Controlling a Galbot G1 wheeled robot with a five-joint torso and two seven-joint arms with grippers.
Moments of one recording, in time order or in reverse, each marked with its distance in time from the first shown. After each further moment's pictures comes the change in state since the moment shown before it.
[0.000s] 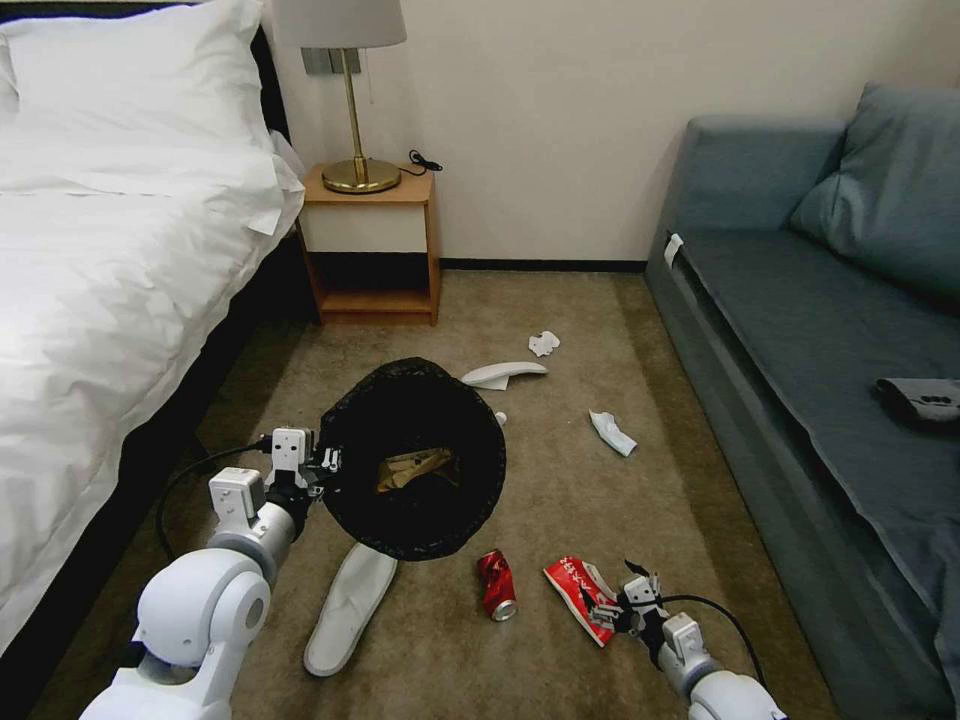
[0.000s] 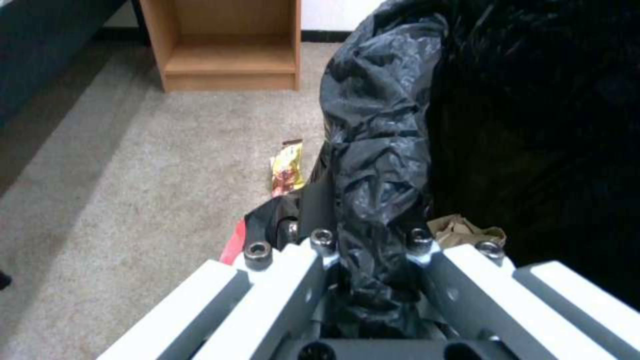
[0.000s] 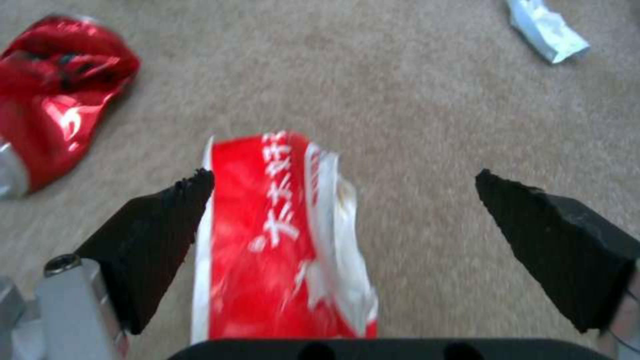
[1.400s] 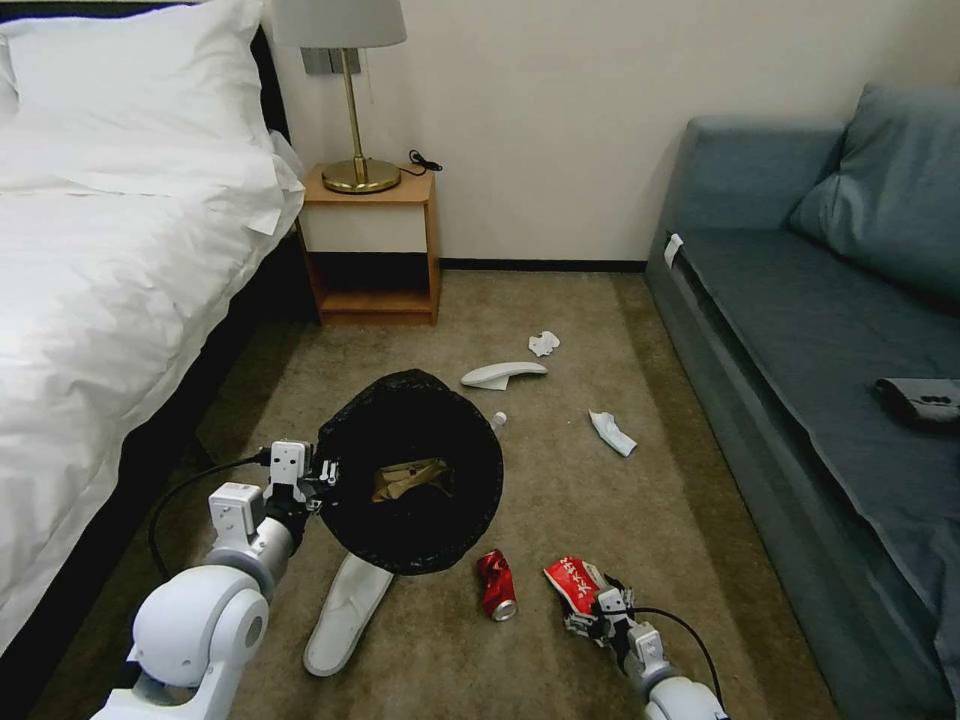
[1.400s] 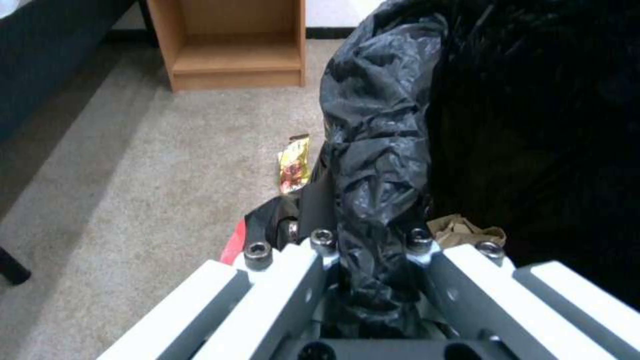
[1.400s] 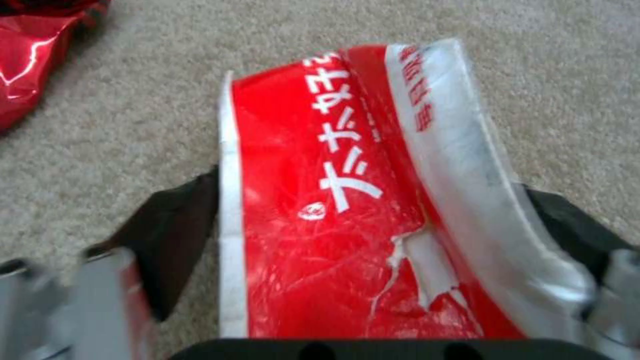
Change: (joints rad) left arm 0.048 -0.005 -0.010 -0.025 0.040 -0.019 0.013; right arm 0.094 0.198 0.035 -0.299 -0.098 0.113 -0.046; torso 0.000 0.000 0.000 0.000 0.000
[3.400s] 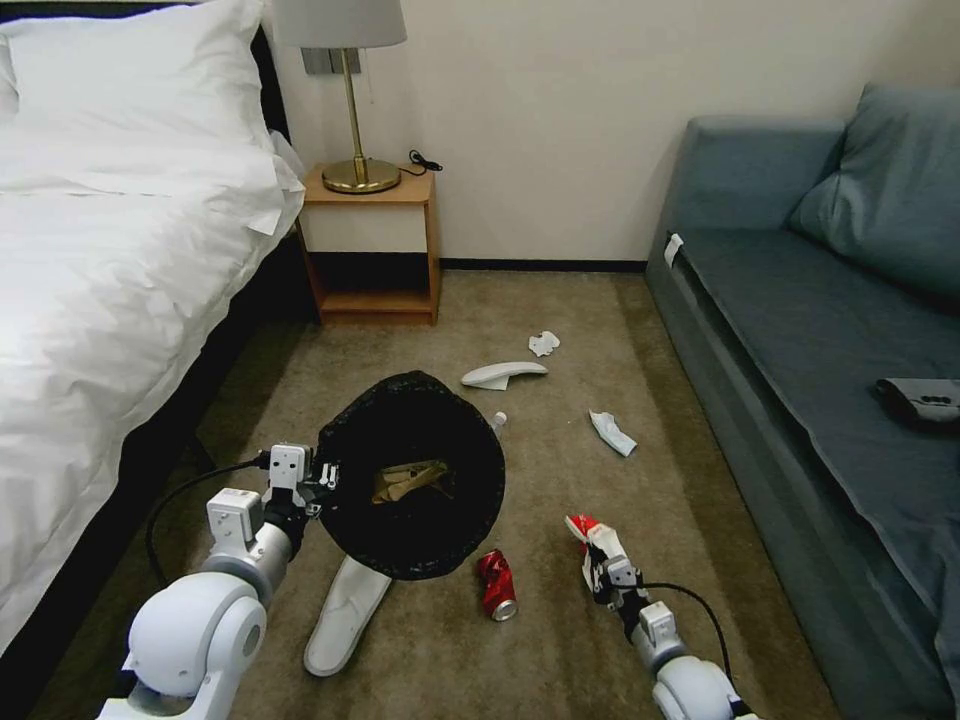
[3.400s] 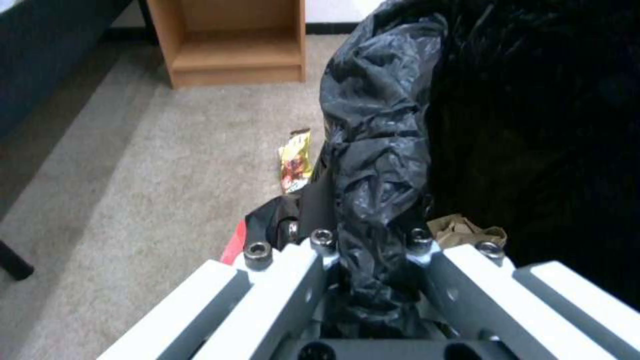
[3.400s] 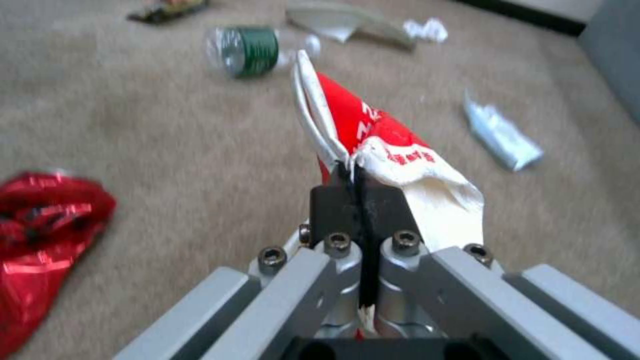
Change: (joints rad) left arm 0.022 0.004 0.000 -0.002 0.012 -0.018 0.008; right arm -0.040 -0.065 0.021 0.222 -0.010 0.034 0.070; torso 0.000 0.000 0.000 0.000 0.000
